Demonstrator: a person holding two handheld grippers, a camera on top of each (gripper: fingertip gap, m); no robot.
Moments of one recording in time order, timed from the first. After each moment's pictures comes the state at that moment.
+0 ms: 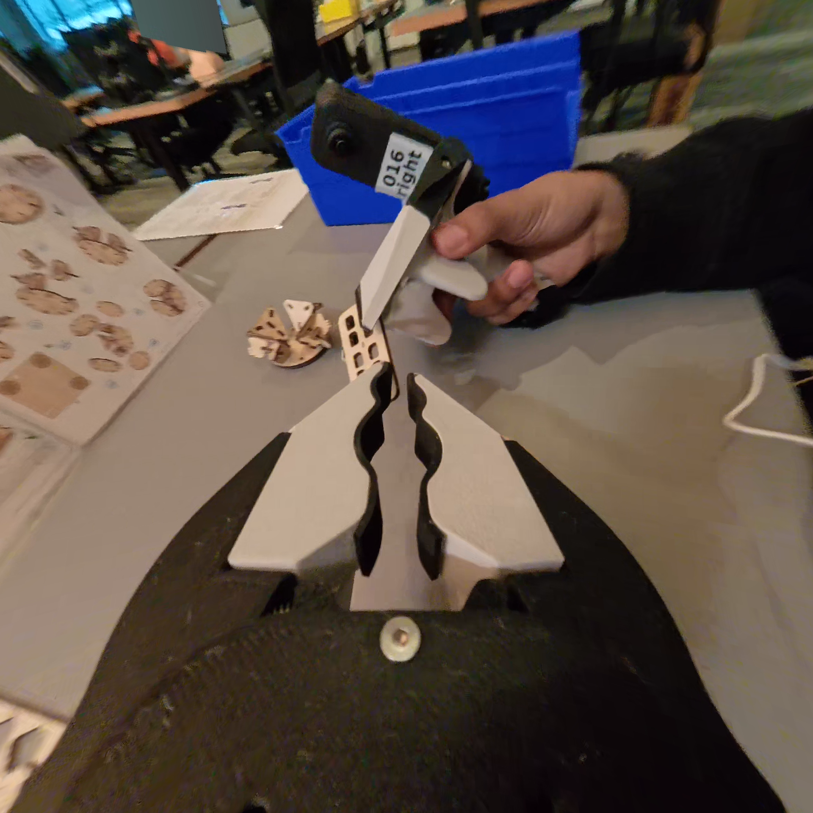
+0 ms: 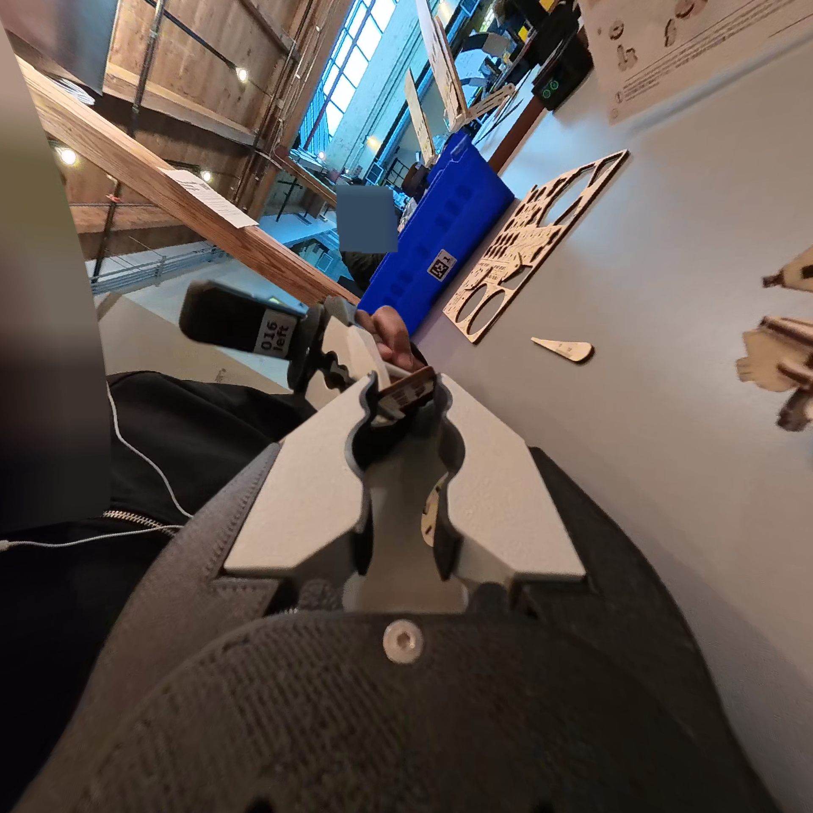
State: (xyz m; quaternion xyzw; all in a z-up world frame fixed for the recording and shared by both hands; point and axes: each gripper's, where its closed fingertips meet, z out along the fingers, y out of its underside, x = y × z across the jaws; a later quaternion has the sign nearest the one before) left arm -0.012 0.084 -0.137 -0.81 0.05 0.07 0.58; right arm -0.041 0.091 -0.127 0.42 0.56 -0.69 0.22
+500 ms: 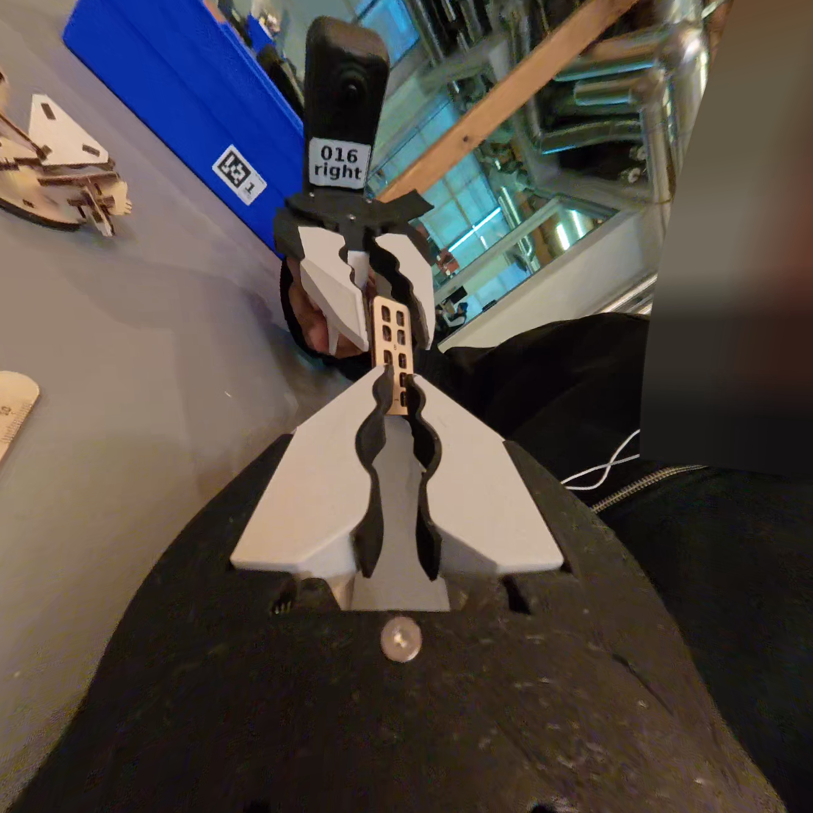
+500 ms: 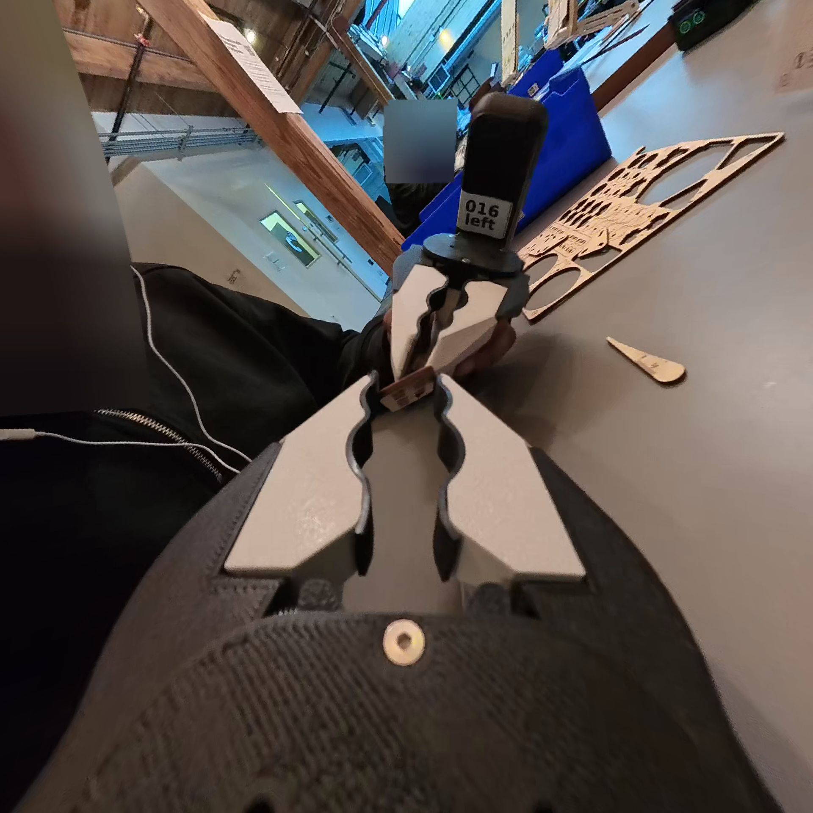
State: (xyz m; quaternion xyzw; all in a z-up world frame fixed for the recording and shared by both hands) left arm 0.001 0.072 -0.118 -0.66 -0.13 -0.48 0.56; right arm -0.009 0.075 -0.113 0.30 0.63 -0.68 0.22
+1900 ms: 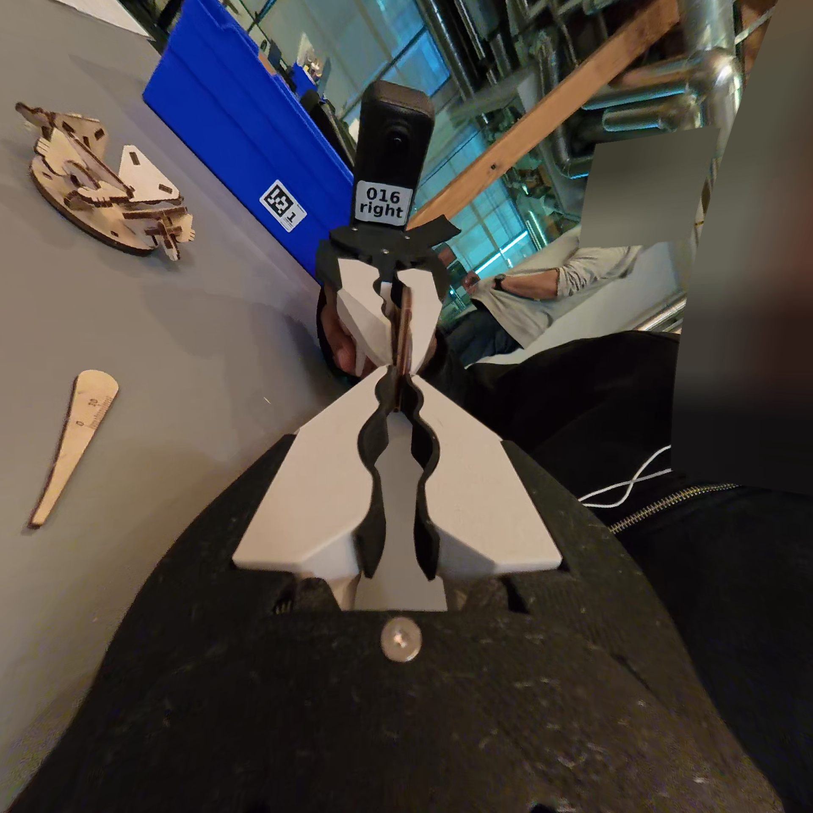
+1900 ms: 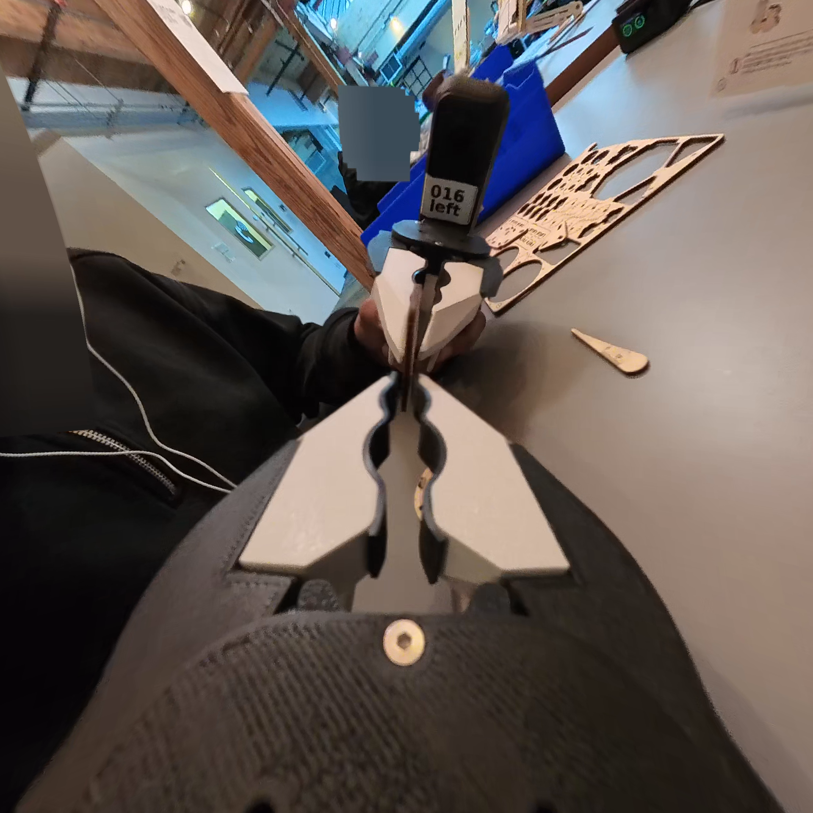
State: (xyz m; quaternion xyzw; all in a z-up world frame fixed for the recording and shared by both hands) left arm -0.017 0.070 -0.123 -0.66 -0.16 -0.45 0.58; right arm -0.015 0.070 -0.126 0.32 0.65 -0.66 0.17
